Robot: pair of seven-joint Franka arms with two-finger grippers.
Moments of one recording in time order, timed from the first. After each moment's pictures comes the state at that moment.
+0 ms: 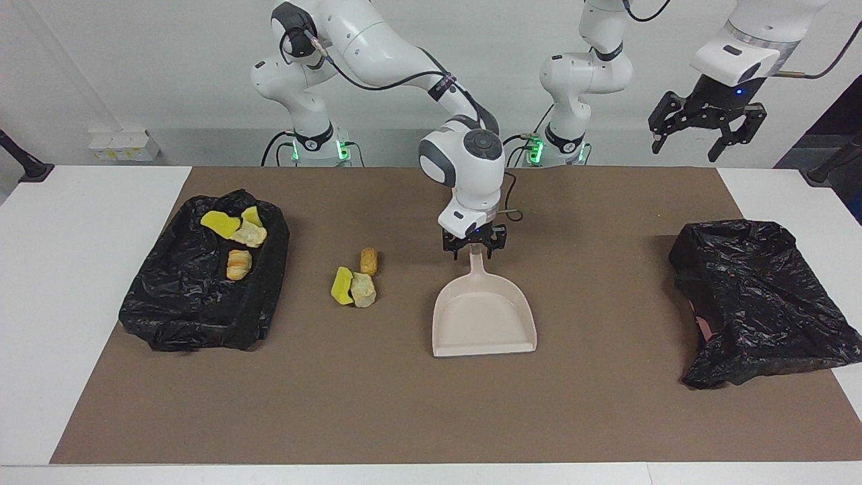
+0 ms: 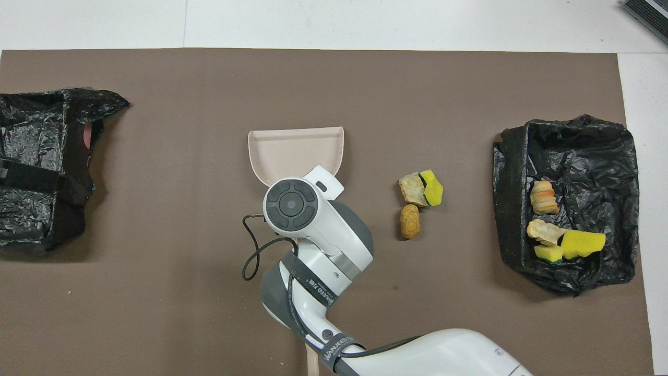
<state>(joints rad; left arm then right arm) -0.06 -0.04 -0.04 -1.45 -0.01 1.45 0.17 0.61 0.50 0.10 -1.61 -0.07 2.16 0.76</state>
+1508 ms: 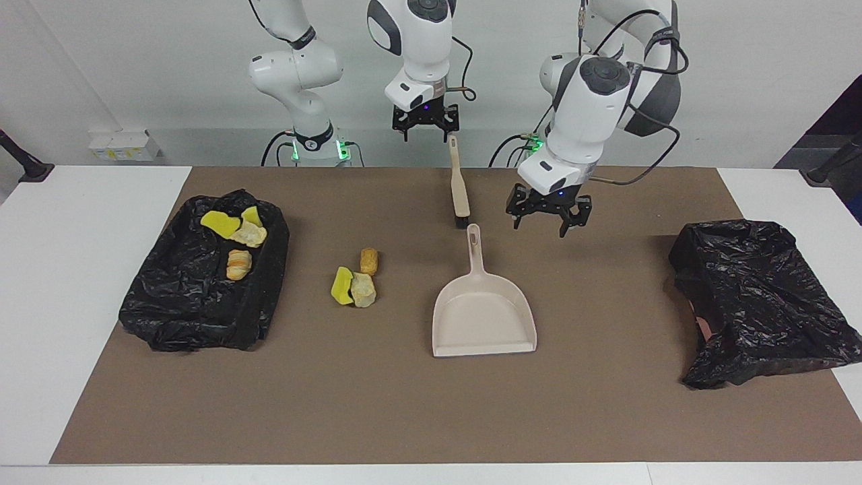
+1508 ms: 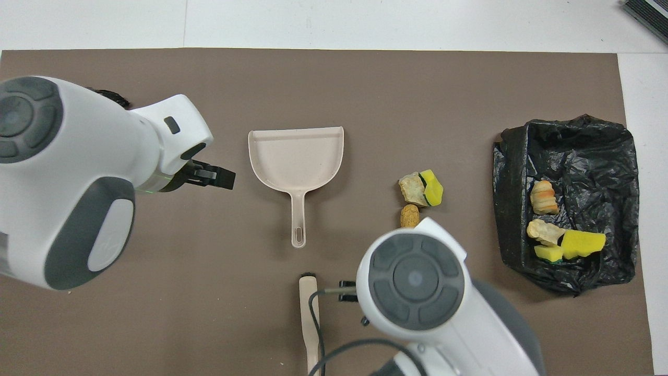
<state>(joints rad) -0.07 0.11 -0.42 -1.81 0.02 1.97 -0.25 0.28 -0.25 0.52 -2.17 0.24 1.85 0.74</state>
